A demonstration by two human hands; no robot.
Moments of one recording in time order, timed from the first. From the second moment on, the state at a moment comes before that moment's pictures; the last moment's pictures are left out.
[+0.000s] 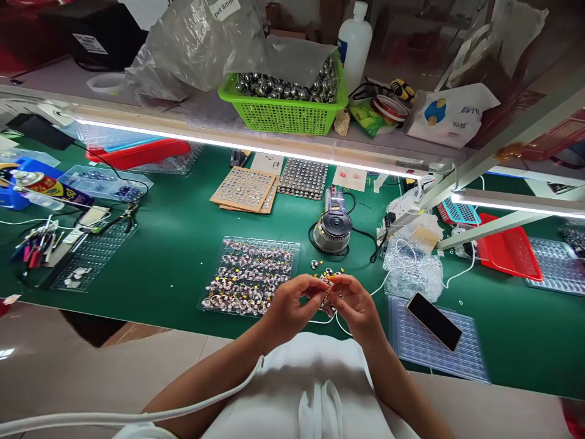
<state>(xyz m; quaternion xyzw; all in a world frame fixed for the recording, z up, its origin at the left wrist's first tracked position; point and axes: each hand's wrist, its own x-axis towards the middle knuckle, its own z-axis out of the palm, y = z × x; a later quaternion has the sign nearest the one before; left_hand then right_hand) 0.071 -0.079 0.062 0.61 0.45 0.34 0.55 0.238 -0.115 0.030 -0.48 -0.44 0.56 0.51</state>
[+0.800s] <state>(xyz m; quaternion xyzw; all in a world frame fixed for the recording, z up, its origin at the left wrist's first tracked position) 0.064 -0.076 0.054 0.66 0.44 0.37 0.49 0.242 -0.121 0.038 -0.55 -0.56 0.43 0.45</state>
